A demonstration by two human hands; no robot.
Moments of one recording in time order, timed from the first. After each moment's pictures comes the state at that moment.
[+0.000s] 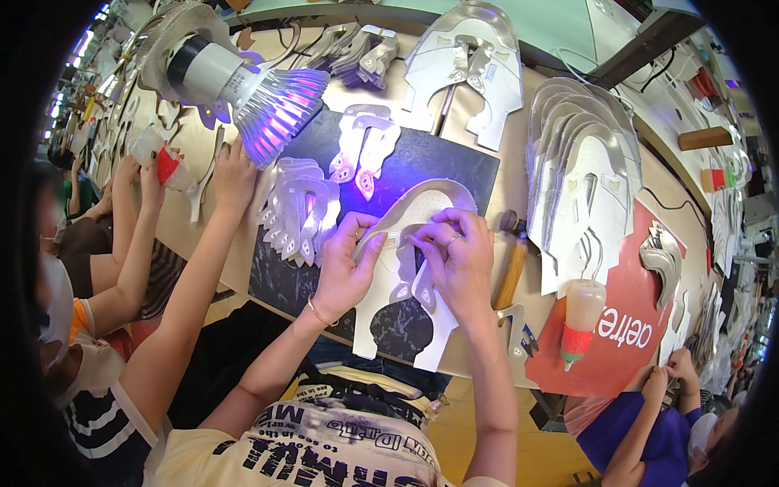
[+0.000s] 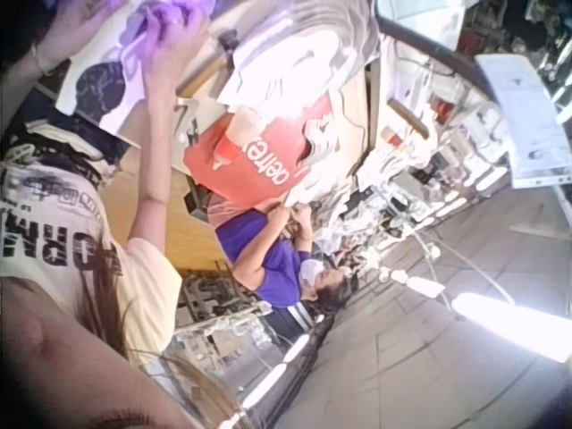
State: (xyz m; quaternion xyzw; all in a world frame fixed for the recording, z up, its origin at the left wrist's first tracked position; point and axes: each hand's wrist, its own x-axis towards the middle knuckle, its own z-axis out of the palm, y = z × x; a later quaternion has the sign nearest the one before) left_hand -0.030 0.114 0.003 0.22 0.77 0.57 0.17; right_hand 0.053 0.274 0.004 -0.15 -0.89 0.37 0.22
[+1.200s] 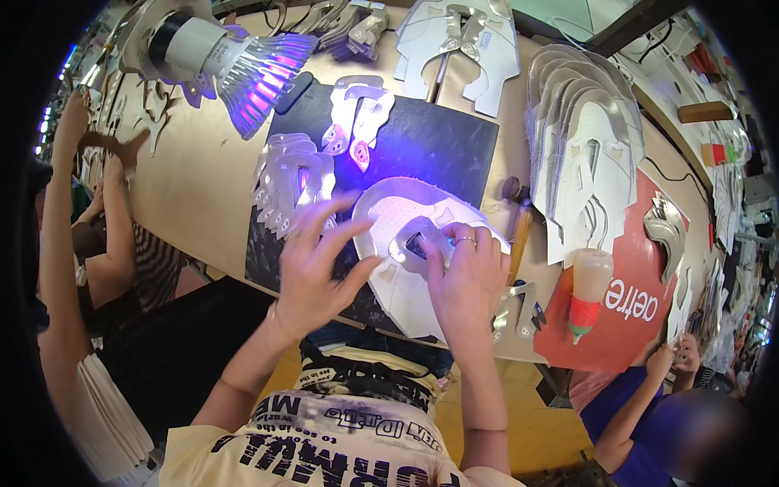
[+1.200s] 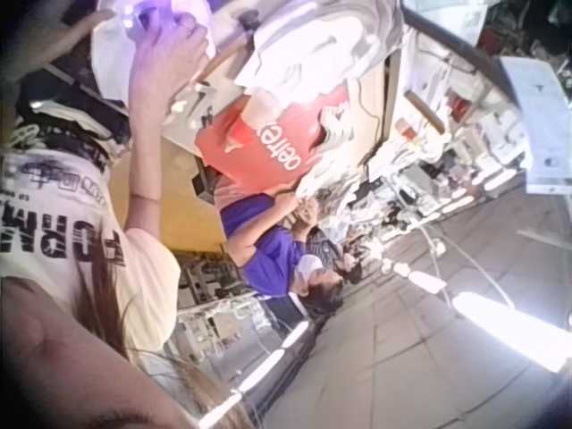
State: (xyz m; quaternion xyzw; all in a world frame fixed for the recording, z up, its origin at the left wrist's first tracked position) left_hand -0.028 0.075 0.051 0.44 0.83 0.34 0.01; right_hand 0.089 0.235 0.038 -0.33 -0.92 0.22 0.07
